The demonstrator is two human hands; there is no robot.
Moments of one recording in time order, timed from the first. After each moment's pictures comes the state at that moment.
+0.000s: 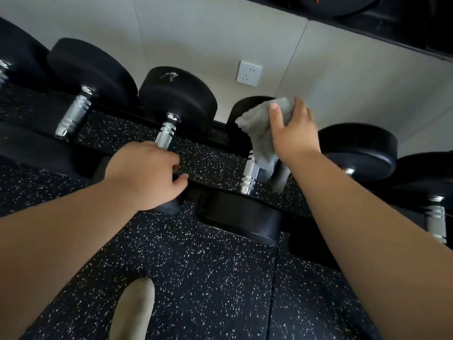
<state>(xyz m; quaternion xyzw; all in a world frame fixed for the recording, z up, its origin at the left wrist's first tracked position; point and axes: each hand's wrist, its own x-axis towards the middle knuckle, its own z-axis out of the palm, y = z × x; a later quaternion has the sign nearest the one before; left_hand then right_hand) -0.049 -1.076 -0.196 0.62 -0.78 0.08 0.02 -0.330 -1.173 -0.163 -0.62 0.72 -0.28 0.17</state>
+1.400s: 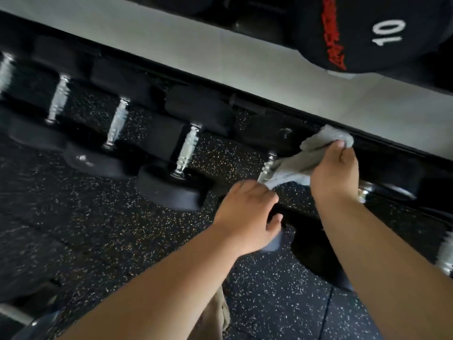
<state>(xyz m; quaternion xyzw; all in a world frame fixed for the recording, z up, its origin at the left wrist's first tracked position) 0.013 -1.102 -0.142 0.57 -0.80 -0.20 0.05 -0.140 -1.189 -0.084 -0.36 0.78 -0.30 0.41</state>
